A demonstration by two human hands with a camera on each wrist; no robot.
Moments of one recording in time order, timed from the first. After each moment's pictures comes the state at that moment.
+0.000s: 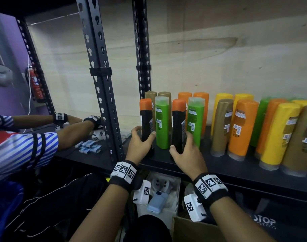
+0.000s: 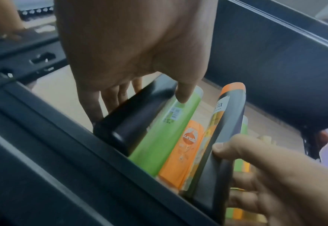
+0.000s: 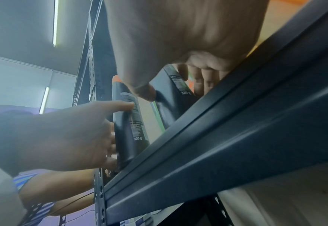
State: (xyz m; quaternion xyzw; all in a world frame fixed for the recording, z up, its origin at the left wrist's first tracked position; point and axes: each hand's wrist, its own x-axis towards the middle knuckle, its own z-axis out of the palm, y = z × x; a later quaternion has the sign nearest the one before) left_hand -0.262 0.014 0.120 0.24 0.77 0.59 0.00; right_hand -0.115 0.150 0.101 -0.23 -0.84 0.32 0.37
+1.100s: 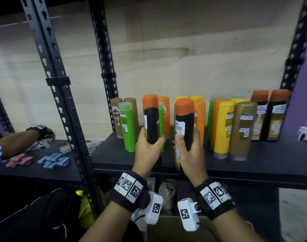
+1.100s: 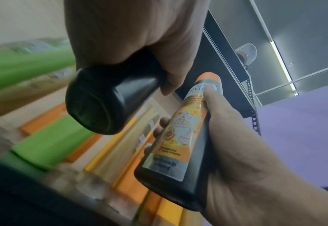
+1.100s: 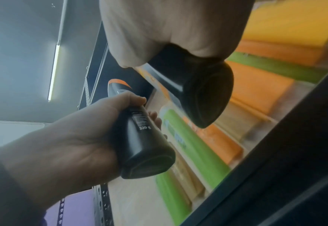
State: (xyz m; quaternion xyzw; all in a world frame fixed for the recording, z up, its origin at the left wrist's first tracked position) left_hand -0.117 0.087 0.149 0.37 0.61 0.70 0.00; right_hand 0.002 0.170 0.137 -0.11 -0.68 0.43 0.58
